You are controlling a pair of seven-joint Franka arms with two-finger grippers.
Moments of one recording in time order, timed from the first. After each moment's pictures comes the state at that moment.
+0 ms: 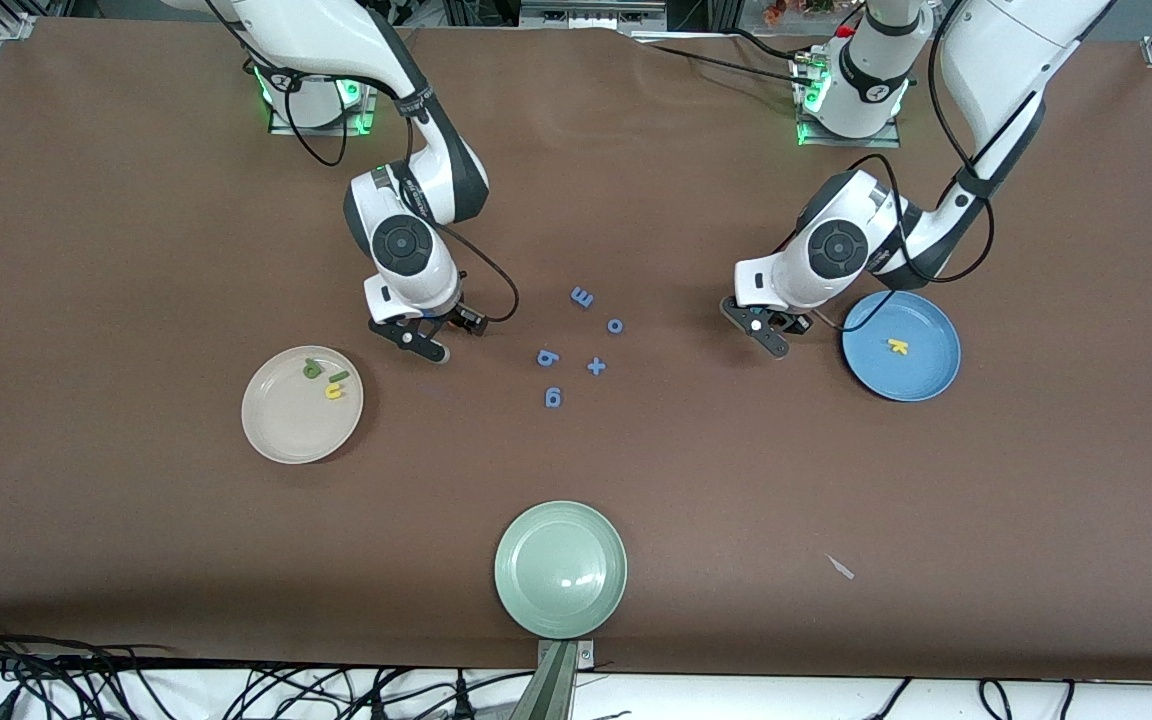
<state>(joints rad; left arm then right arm) 0.26 0.46 -0.64 -2.26 0.31 2.43 0.11 0.79 0.51 -0.21 -2.03 0.18 2.41 0.89</state>
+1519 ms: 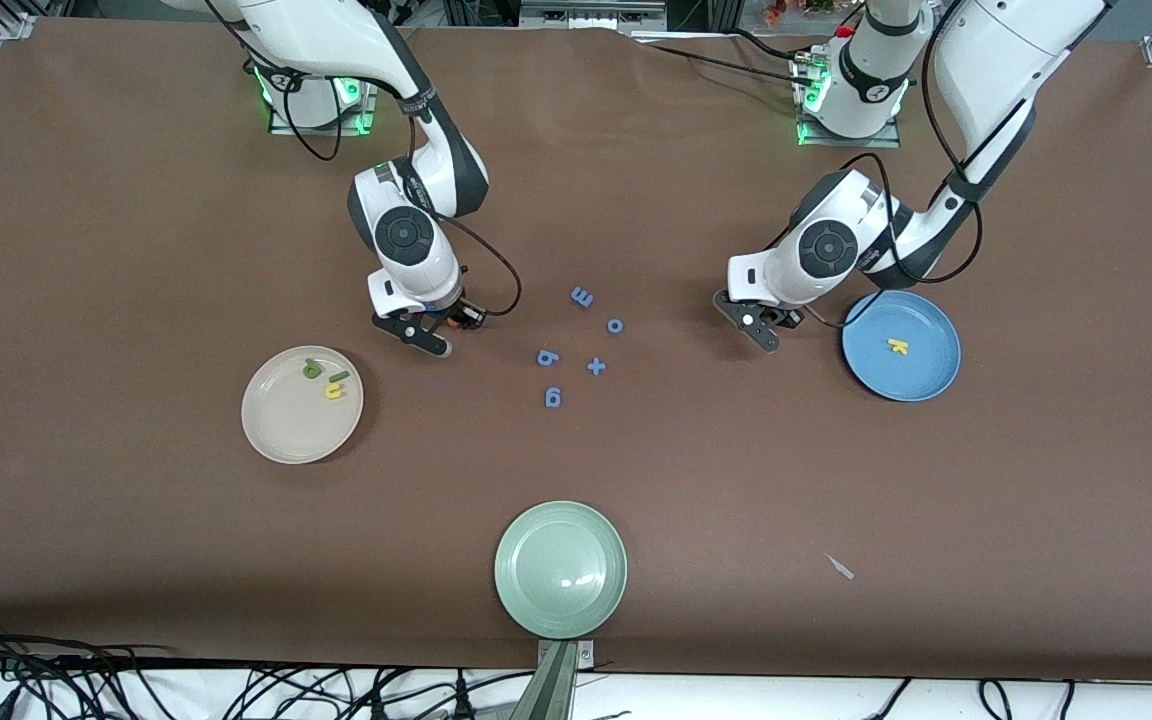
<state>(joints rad) 0.26 0.48 -0.65 -2.27 0.31 2.43 0.11 0.79 0.51 -0.20 -2.08 0.18 2.48 0.89</state>
